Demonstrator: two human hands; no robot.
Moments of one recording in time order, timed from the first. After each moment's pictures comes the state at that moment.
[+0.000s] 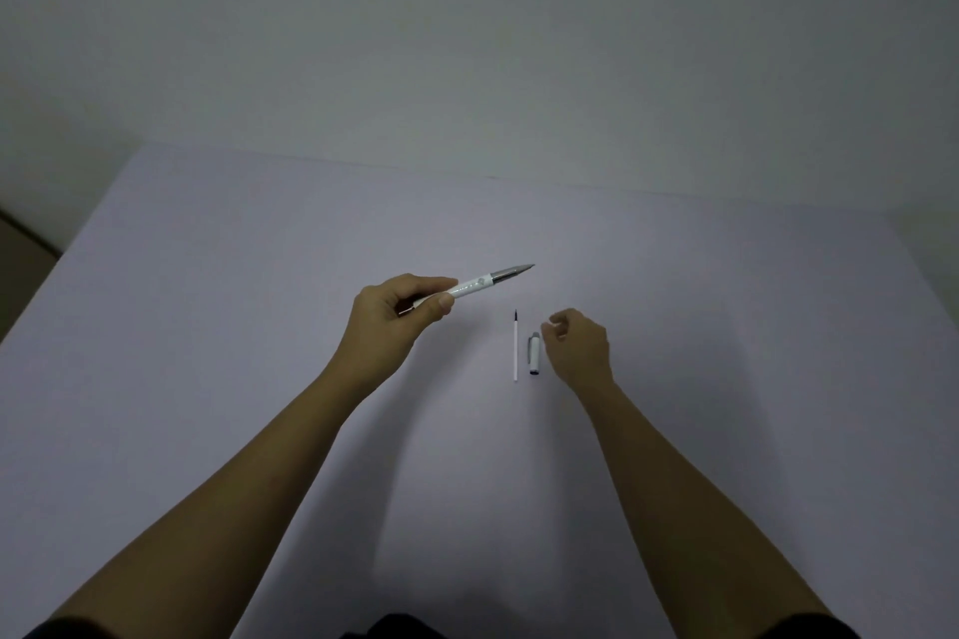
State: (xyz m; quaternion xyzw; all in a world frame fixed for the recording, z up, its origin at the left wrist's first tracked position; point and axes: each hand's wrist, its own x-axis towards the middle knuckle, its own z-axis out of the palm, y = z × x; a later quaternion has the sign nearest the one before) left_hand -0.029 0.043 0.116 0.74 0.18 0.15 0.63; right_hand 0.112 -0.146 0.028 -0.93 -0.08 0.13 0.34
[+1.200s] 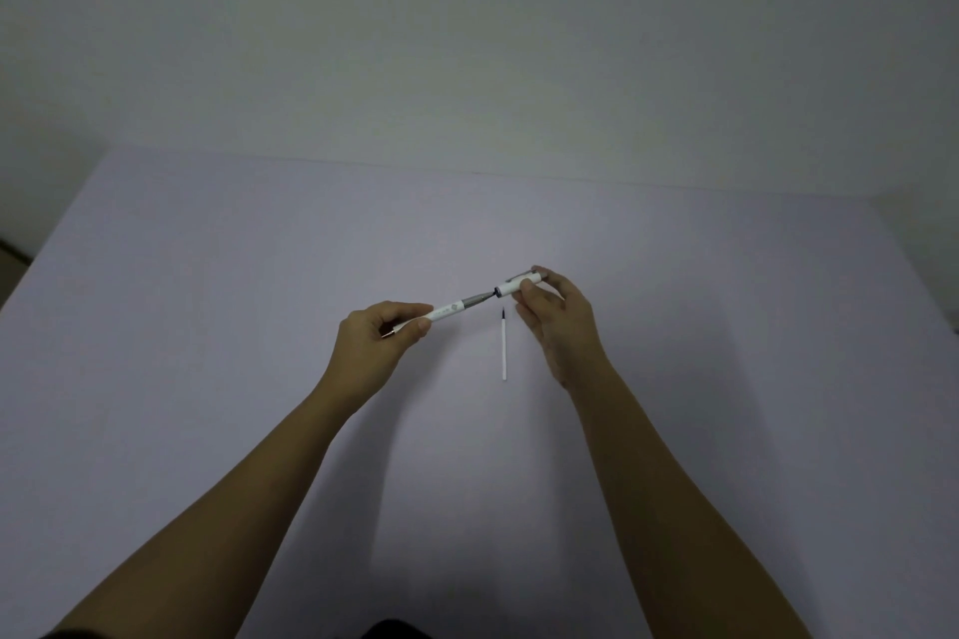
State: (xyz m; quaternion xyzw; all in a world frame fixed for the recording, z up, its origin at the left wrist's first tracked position) left_hand -0.026 0.047 0.072 0.75 0.26 0.09 0.60; right_hand 0.106 -0.126 0.072 -0.59 0.04 0.24 0.77
